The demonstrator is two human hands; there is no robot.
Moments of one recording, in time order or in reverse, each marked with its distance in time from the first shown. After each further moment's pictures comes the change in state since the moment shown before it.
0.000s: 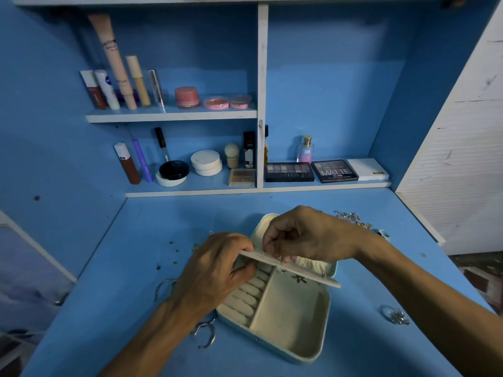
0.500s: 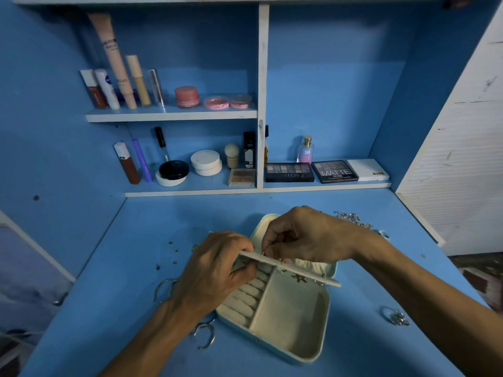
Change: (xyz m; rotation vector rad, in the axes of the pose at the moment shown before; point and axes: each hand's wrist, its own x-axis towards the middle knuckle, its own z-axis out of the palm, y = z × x) left_hand 0.001 -0.001 0.002 -0.015 0.031 0.013; right_hand 0.000 -0.008 0.000 -0.109 0.000 0.018
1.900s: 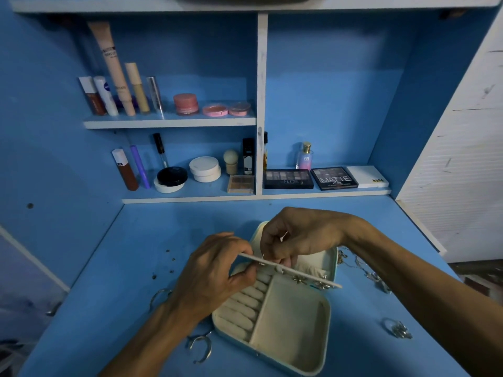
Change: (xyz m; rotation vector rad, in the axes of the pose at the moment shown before) left_hand 0.006 -0.013 0.009 0.014 0.046 0.035; right_hand 0.023 0.002 -0.017 0.110 -0.220 0.090
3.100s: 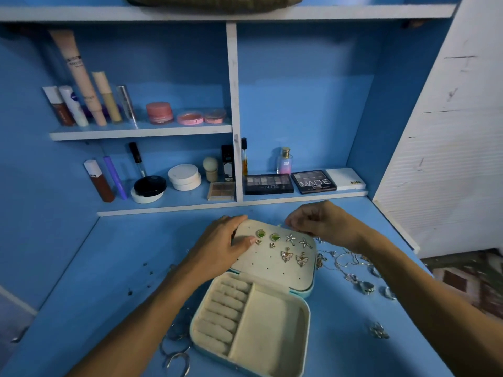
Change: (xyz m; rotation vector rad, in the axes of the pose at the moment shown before) left_hand 0.057 -0.021 0.039 -0.158 -0.522 -0.653; right_hand -0.029 0.102 -0.022 0.213 0.593 0.105
